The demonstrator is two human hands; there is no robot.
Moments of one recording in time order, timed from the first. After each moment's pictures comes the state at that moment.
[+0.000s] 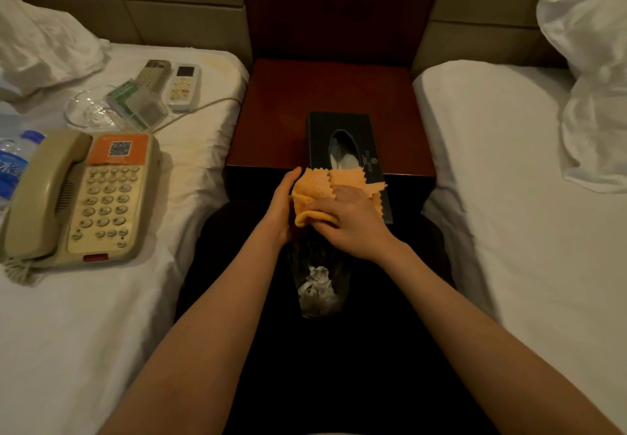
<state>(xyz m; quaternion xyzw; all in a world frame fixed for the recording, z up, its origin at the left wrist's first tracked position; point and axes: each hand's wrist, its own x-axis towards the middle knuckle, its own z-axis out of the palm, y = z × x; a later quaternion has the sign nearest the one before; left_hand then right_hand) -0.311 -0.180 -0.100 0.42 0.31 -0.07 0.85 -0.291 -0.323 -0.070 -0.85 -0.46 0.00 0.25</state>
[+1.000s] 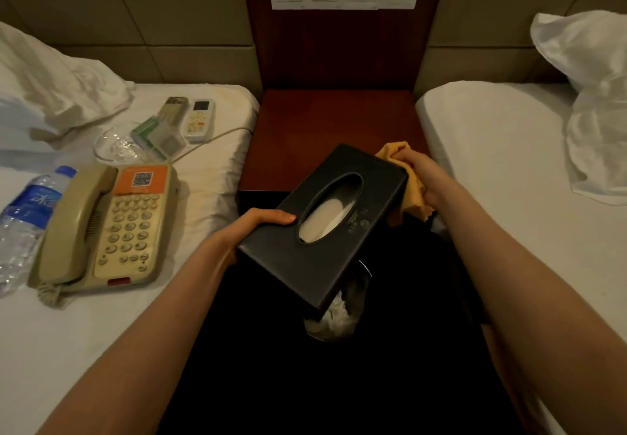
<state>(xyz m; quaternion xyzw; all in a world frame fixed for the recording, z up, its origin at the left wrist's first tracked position) -0.360 -0.128 -0.036 0.61 0.27 -0.22 0.71 -0.169 -0.355 -0.032 -0.70 0.07 0.30 0.64</state>
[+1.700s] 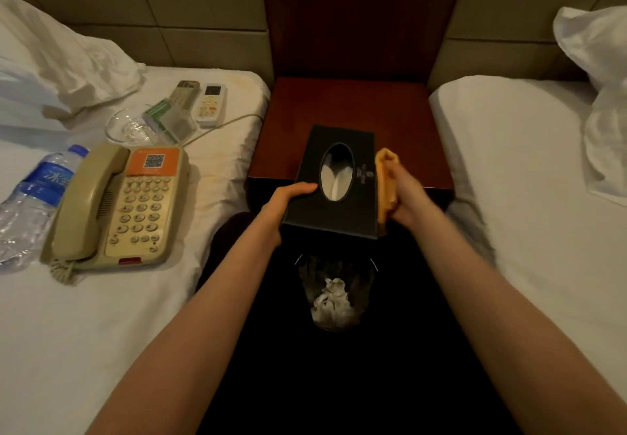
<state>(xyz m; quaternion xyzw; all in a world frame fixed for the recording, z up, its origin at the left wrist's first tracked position) -0.344 -0.156 -0.039 0.52 0.39 -0.07 0.75 -0.226 -0.322 -0.048 -0.65 0.12 0.31 0.69</state>
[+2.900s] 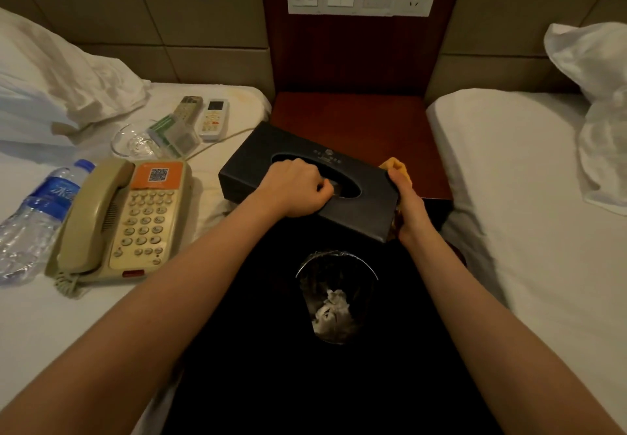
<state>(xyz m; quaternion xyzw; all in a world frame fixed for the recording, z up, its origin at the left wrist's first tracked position) -0.310 -0.152 0.007 1.00 0.00 0.02 0.04 -0.230 -0.329 -0.064 -0.57 0.06 0.25 0.78</state>
